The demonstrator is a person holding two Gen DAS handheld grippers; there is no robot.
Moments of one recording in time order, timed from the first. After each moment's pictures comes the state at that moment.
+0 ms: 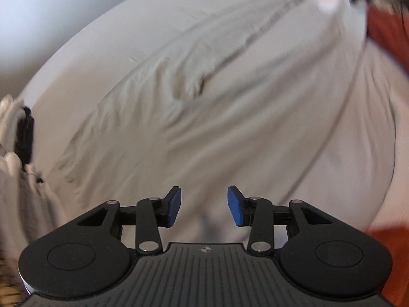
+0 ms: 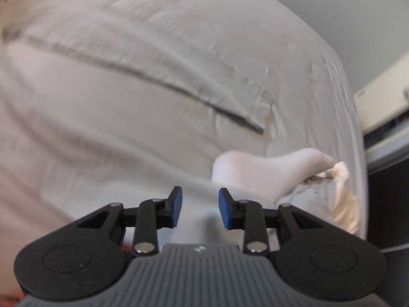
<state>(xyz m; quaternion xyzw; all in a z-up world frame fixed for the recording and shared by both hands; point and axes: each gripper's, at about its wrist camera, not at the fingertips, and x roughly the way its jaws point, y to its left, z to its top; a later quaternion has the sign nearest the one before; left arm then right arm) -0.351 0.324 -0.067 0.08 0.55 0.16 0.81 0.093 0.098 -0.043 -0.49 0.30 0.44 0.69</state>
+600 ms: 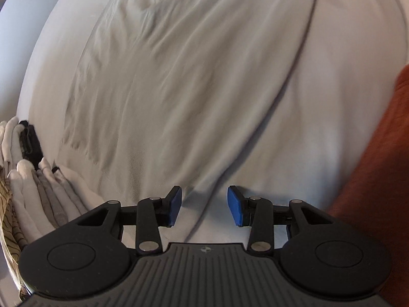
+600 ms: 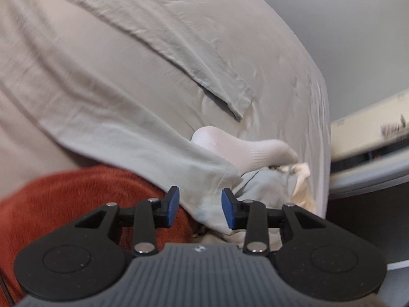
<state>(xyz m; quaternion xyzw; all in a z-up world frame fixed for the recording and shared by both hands) -0.397 0.330 -0.124 0.21 0.68 0.12 0.69 0.063 0.043 -0.031 -0.58 0.21 0.43 0.66</state>
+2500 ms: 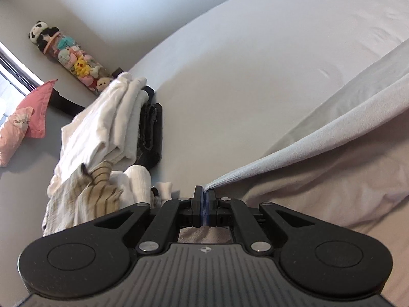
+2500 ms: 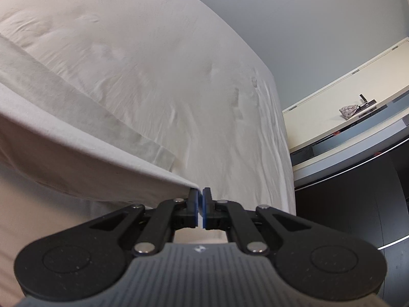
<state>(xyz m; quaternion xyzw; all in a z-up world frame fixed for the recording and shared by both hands) -0.310 0.536 -0.029 0.07 0.52 0.43 0.74 0.211 0.233 -0.036 -0.51 0.21 0.31 0.78</state>
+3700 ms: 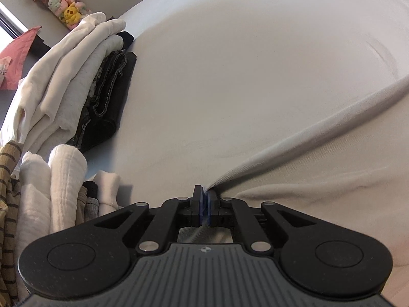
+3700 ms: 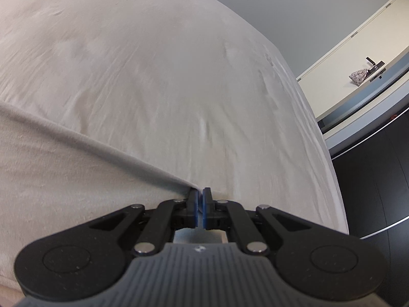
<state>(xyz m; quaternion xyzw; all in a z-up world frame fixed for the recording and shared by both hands) -0.278 0.611 -0.116 -0.04 0.55 0.45 0.71 0.254 0.314 -0.126 -0.44 0.27 0.29 0.81</state>
